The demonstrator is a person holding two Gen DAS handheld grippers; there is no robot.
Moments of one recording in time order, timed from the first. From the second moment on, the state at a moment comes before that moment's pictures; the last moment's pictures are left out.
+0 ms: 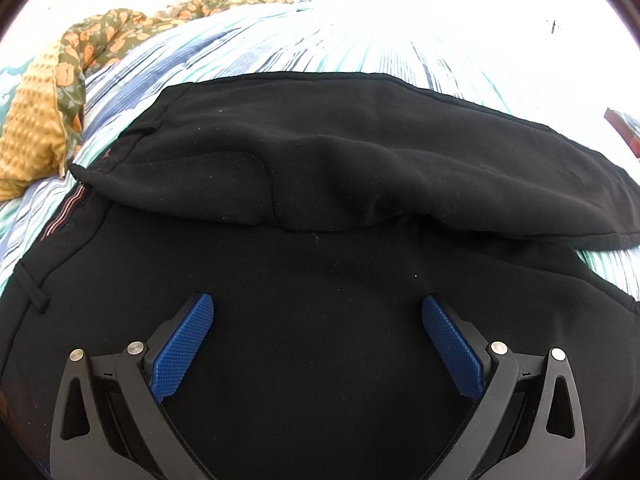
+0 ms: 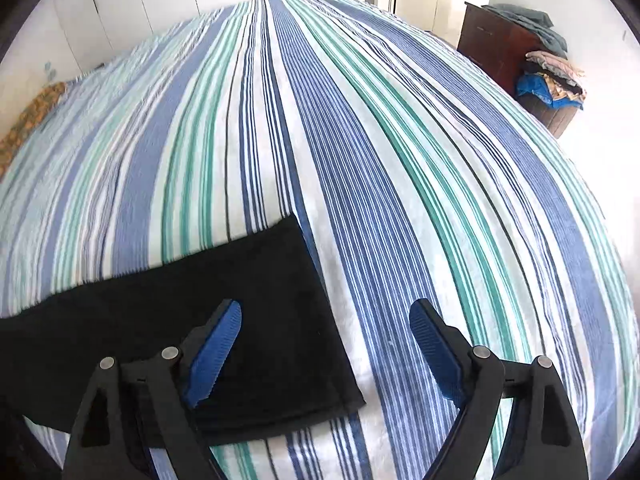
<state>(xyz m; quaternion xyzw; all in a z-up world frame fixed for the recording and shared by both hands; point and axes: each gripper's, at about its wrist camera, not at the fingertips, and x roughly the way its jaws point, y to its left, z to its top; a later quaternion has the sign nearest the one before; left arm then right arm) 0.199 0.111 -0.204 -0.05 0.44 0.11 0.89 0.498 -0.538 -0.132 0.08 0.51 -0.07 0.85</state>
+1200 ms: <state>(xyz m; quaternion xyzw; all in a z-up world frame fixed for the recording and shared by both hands) 0.112 0.083 -0.150 -0.13 0.48 0.02 0.87 0.131 -0.357 -0.071 0.09 0.40 0.07 0.91</state>
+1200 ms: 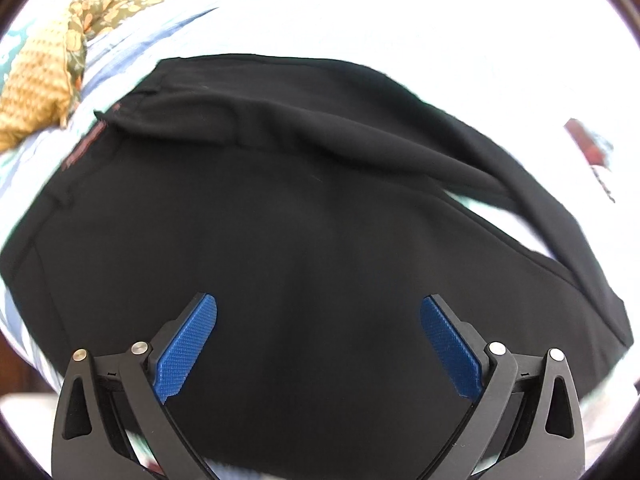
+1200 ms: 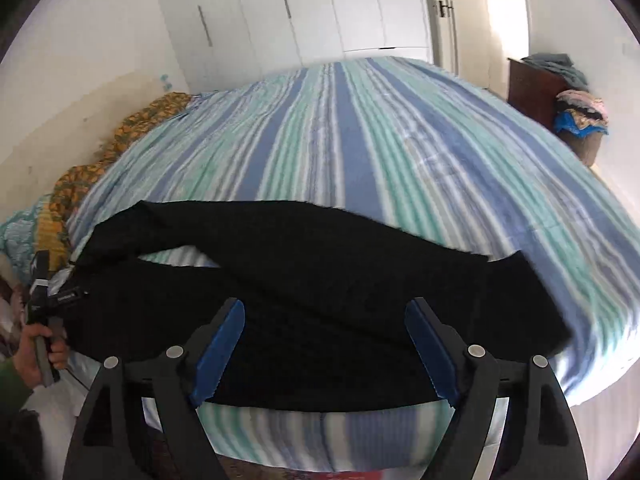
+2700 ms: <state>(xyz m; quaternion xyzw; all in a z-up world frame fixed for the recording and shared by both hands) 0.100 0.066 -0.174 -0.06 0.47 0.04 0.88 0.149 -0.297 -0.173 0.13 0.45 0.13 0.87</state>
